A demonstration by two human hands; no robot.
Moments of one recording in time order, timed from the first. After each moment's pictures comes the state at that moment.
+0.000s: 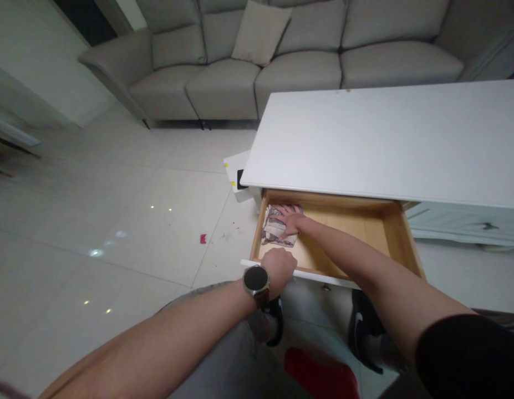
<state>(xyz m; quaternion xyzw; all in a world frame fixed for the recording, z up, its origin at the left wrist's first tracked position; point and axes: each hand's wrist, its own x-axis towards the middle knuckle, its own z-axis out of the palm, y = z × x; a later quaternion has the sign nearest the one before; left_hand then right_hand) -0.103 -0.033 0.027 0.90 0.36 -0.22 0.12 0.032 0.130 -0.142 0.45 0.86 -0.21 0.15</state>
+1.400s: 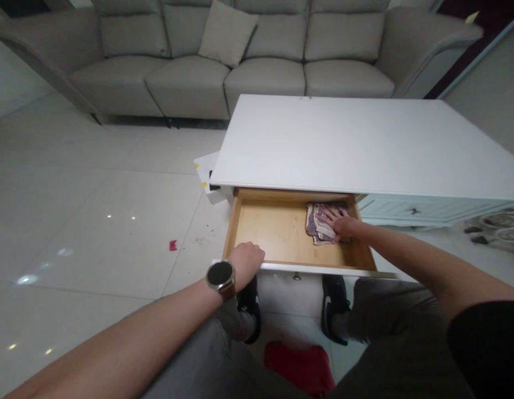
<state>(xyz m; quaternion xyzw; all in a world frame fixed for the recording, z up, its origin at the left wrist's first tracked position) -0.105 -0.030 0.042 0.90 0.36 -0.24 0.10 0.337 0.035 -0.168 0.53 0.81 -0.12 0.24</state>
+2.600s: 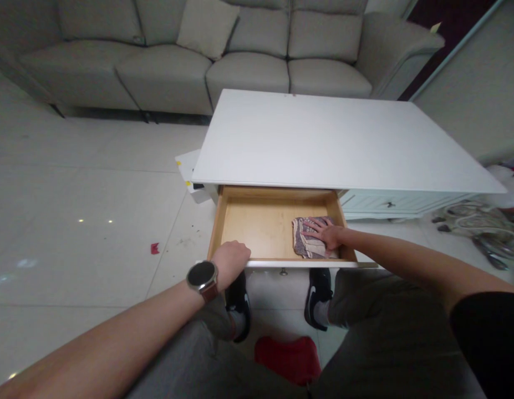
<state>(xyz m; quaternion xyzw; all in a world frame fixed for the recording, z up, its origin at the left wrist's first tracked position) -0.105 -0.029 0.037 0.90 0.35 -0.24 0.09 0.309 -0.023 -0.141 0.45 0.83 -0.19 0.27</state>
